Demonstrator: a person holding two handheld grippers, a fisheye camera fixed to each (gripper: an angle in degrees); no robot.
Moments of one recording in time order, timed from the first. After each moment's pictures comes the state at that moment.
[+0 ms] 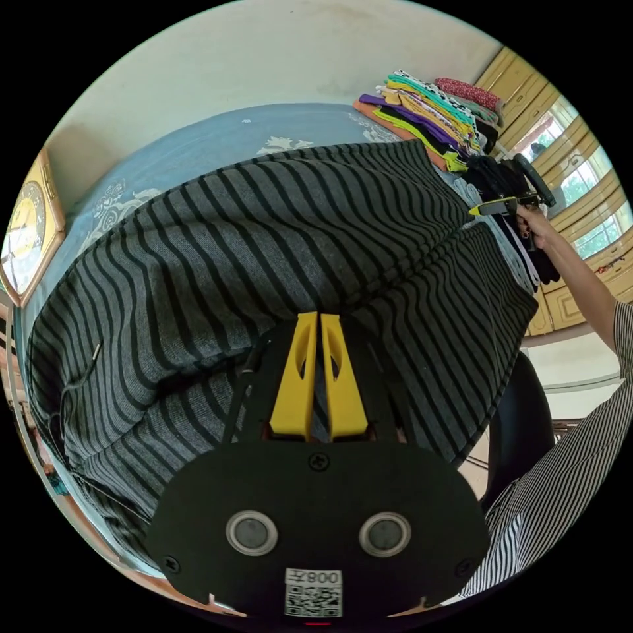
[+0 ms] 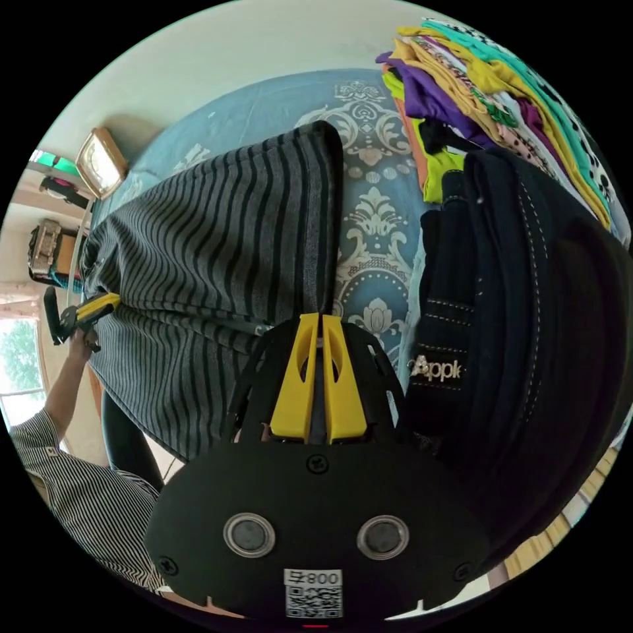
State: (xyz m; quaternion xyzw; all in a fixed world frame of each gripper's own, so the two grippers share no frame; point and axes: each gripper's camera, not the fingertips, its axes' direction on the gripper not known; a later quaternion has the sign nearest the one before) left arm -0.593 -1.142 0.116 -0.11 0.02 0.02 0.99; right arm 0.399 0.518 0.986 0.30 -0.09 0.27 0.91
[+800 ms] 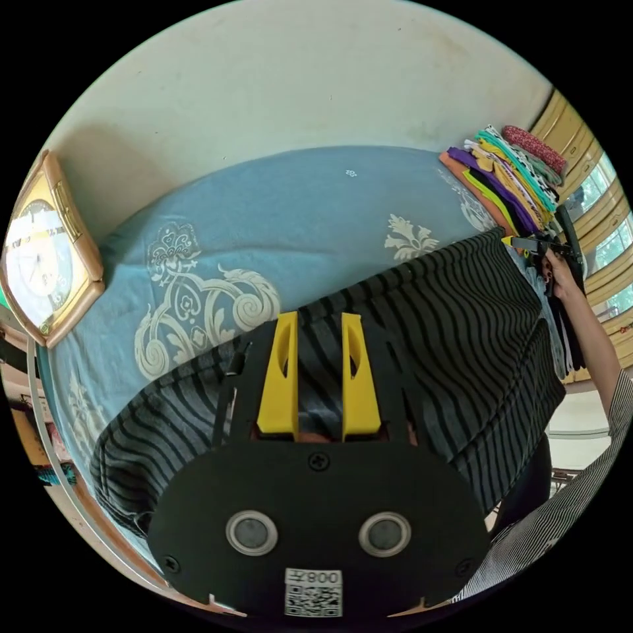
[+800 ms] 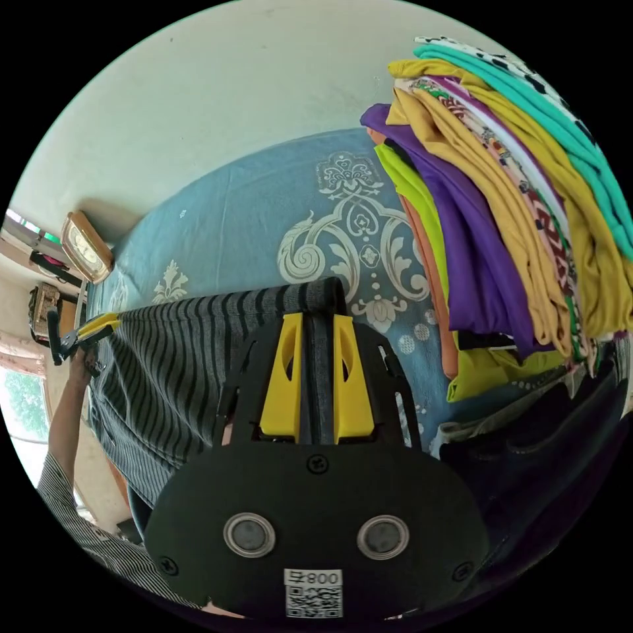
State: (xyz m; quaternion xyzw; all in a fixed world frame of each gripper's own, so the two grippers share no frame) left arm -0.712 -1.249 0.230 -0.08 -0.05 -0.02 1.00; right arm 0.485 0.421 0.913 0.41 -0.10 0.34 0.84
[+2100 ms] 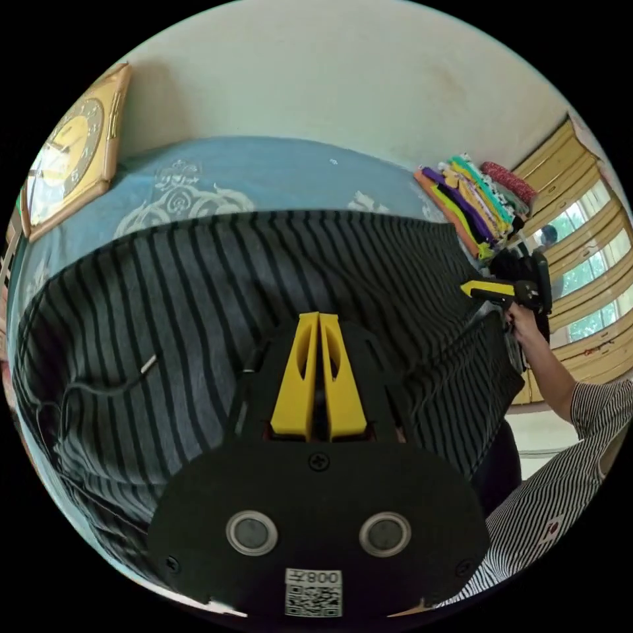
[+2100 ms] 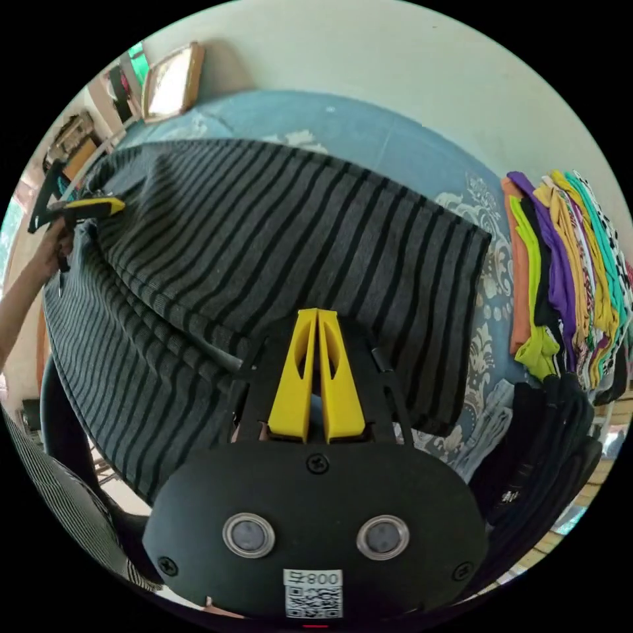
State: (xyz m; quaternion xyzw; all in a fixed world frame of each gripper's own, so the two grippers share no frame) left arm -0.672 -0.939 0.242 -0.04 0.04 -0.10 0.99; right arm 0.212 0.337 0.864 0.36 0.06 0.14 0.92
